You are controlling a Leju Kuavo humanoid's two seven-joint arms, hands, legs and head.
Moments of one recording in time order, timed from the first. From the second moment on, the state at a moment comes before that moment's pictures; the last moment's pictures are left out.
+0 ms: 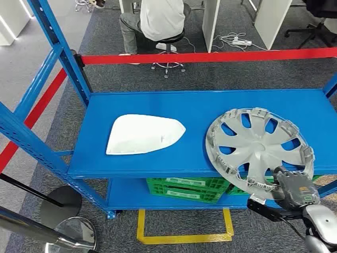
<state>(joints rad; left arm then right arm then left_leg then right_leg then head) -0.05 -0.15 1.23 -0.22 -1.31 0.16 -0.45 0.09 -0.73 0.30 -1.59 1.09 -0.16 0.00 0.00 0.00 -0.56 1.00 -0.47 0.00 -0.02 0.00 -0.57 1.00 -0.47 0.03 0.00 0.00</state>
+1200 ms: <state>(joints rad) -0.05 -0.17 1.23 -0.22 -1.31 0.17 -0.45 -0.02 -0.56 0.31 -1.81 1.23 -0.39 0.01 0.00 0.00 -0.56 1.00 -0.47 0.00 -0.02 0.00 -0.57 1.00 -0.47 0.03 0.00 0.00</state>
